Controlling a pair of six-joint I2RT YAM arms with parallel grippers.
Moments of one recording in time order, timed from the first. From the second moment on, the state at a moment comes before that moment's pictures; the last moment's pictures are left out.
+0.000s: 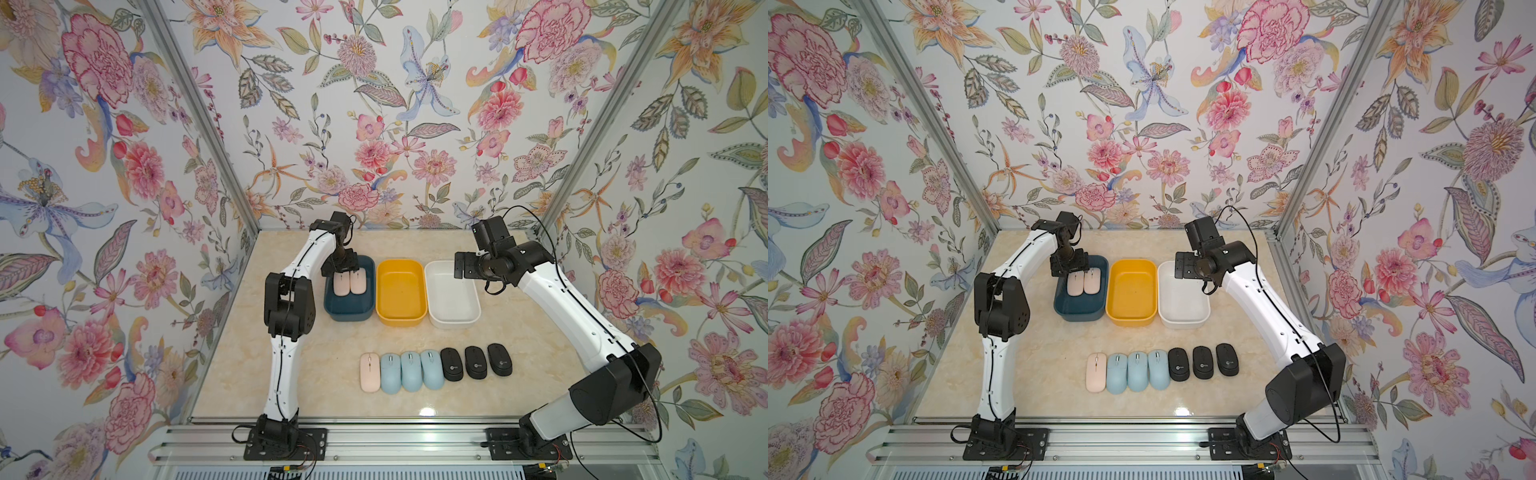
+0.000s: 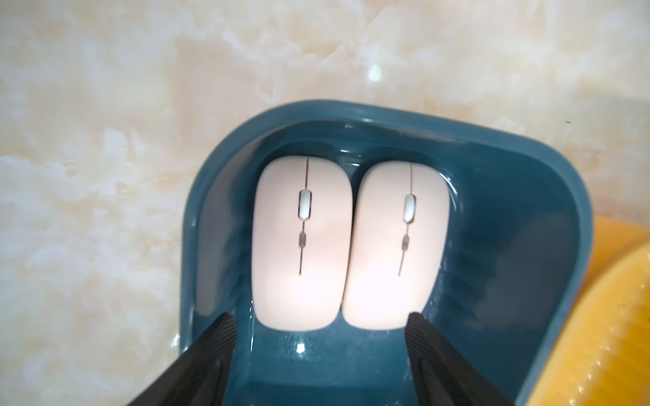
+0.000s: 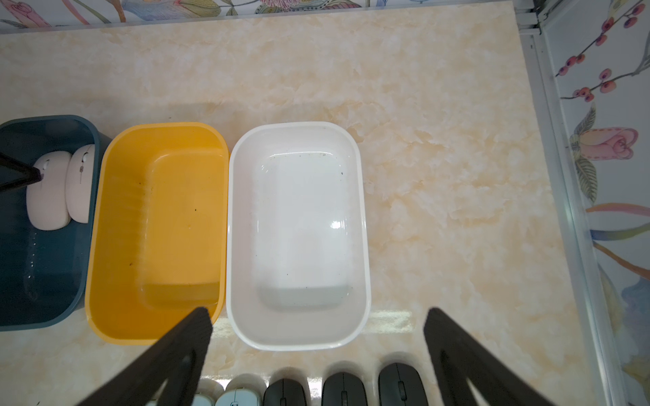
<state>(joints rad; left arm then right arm) -0.23 2.27 2.12 -1.18 0.00 -0.41 0.44 1.55 1.59 -0.99 0.24 0.37</state>
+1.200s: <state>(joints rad) -0.76 1.34 0.89 -0.91 0.04 -0.80 0.60 1.51 1.50 -1.01 0.38 0.48</state>
